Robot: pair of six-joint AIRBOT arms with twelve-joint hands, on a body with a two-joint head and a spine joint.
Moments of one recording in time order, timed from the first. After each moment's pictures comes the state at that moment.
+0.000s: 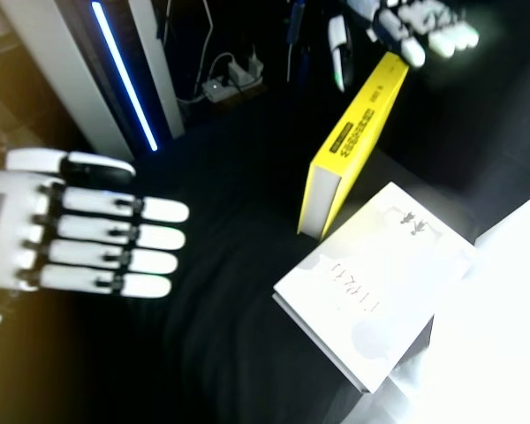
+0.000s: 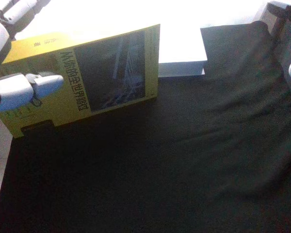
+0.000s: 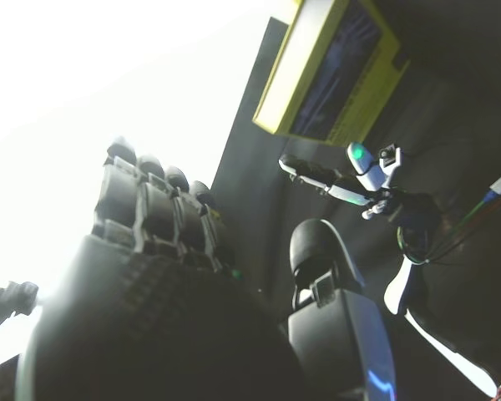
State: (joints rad) left arm 0.71 -0.76 0.86 -0.46 -1.07 1.68; right arm -0.85 -0.83 1.19 -0.10 1.12 -0.32
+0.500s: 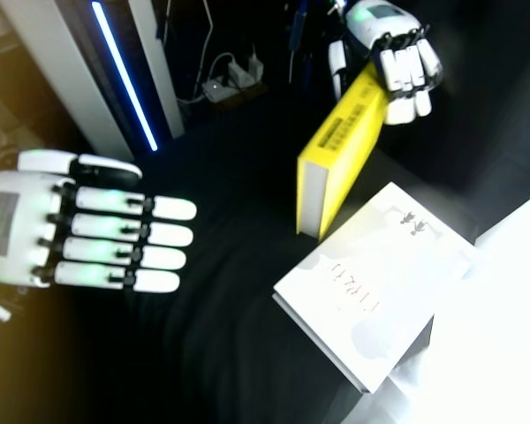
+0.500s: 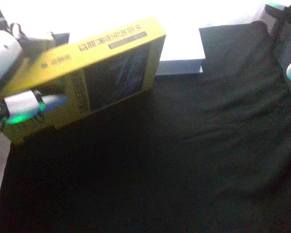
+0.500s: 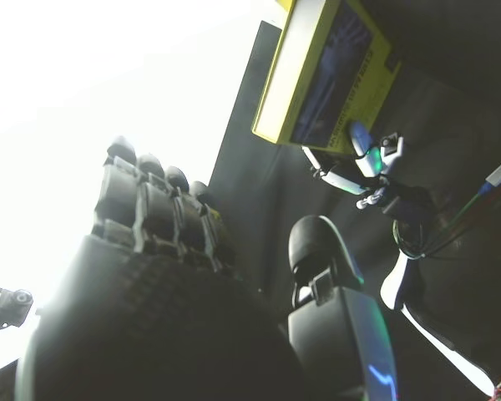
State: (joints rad) left arm 0.77 -0.78 0.83 -0.40 -1.11 1.60; right arm -0.85 -0.84 1.19 -0.09 1.12 -0.31
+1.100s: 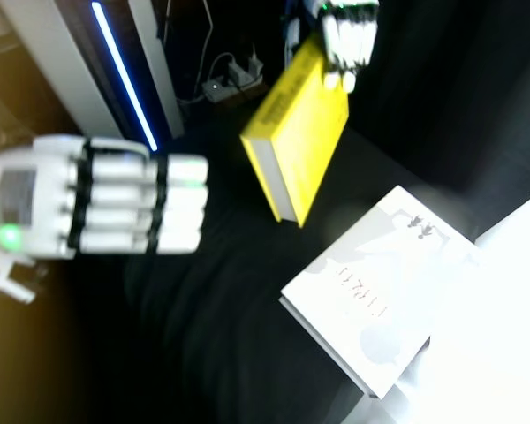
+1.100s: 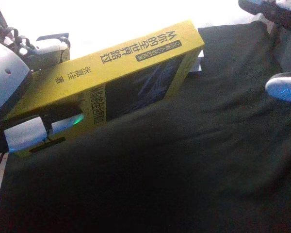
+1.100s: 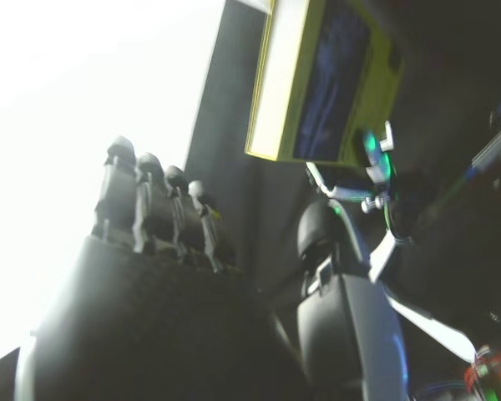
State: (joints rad) left arm 0.86 -0.73 0.72 -0.18 -1.36 1.59; right arm -0.72 -0.85 1.16 -0.29 1.16 -0.24
